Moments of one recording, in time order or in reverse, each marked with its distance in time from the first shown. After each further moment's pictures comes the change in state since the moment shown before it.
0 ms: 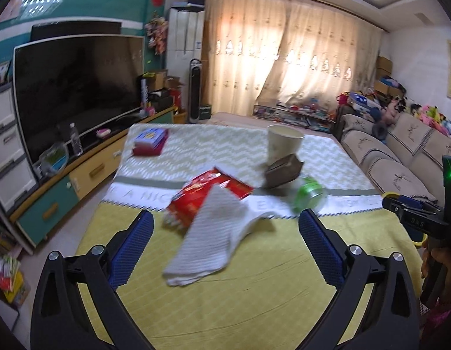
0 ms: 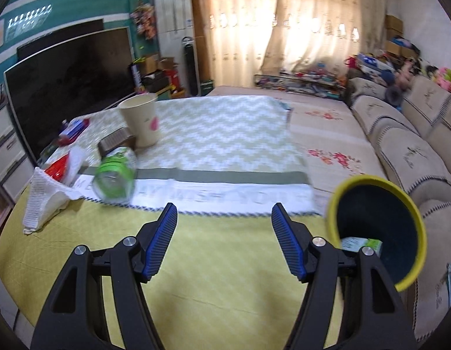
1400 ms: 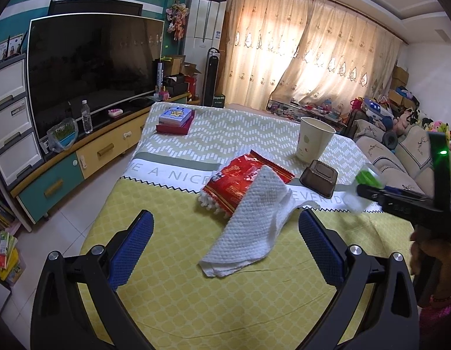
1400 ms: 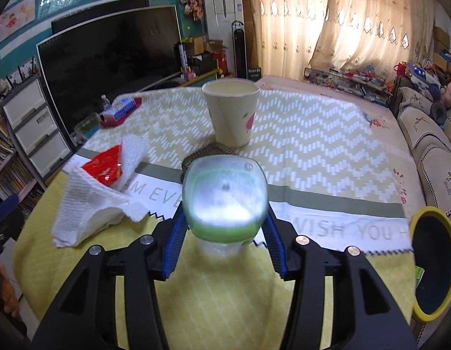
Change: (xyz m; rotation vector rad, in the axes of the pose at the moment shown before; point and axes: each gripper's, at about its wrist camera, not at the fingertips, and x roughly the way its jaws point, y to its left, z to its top) left arm 0.016 0.022 -0.015 -0.085 0.038 0.026; right arm 0.037 0.093 0.028 -0.112 0.062 0.176
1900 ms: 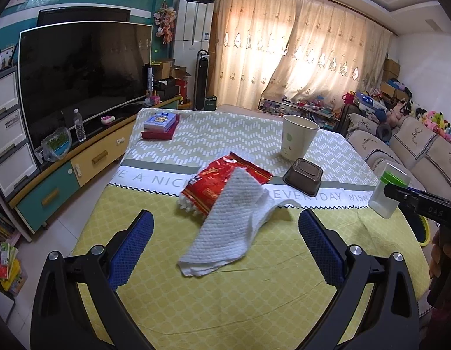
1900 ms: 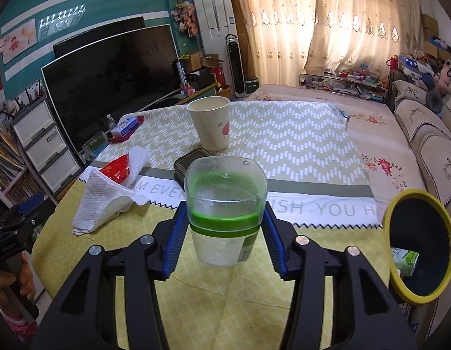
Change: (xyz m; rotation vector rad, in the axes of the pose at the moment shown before) left arm -0.005 -0.028 0.001 0.055 -0.004 -0.022; right arm -0.058 -0.039 -0.022 0.069 -0.062 0.035
